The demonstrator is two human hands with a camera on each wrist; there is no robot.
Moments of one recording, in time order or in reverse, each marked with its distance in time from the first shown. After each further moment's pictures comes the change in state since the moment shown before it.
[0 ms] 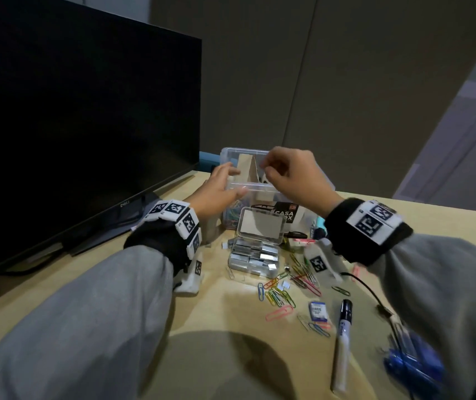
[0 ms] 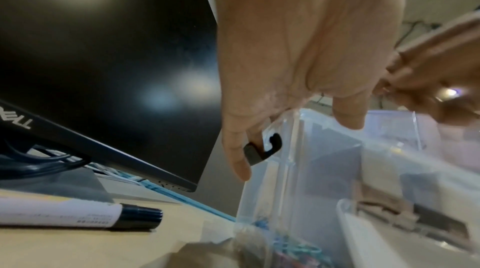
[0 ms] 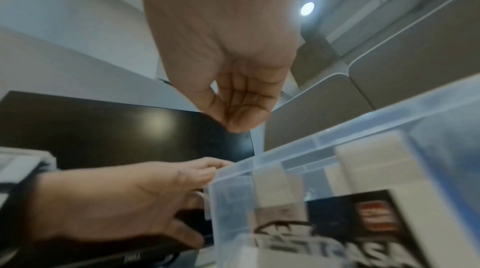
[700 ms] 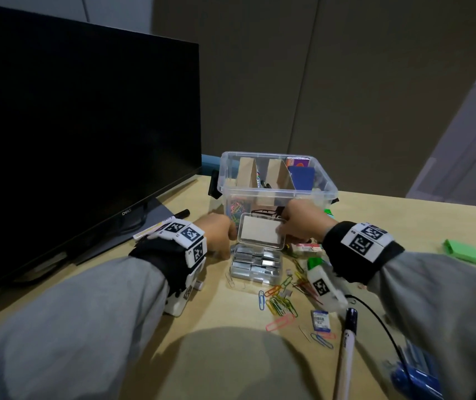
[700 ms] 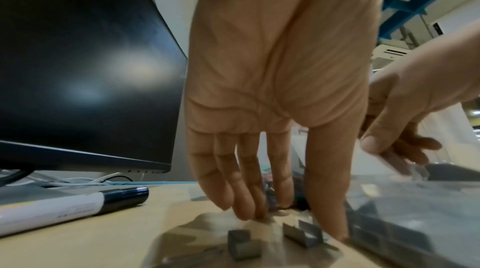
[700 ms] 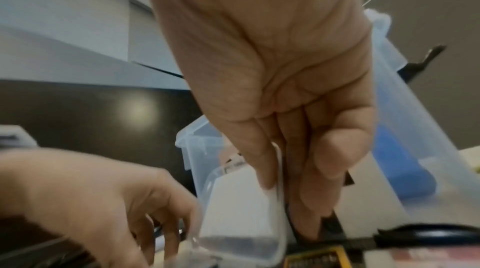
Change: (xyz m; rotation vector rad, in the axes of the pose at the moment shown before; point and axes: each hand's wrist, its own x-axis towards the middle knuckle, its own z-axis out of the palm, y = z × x) left_hand -0.011 -0.008 0.024 0.581 -0.372 -0.255; right_hand -0.024 0.043 0.027 -0.288 -0.583 0.469
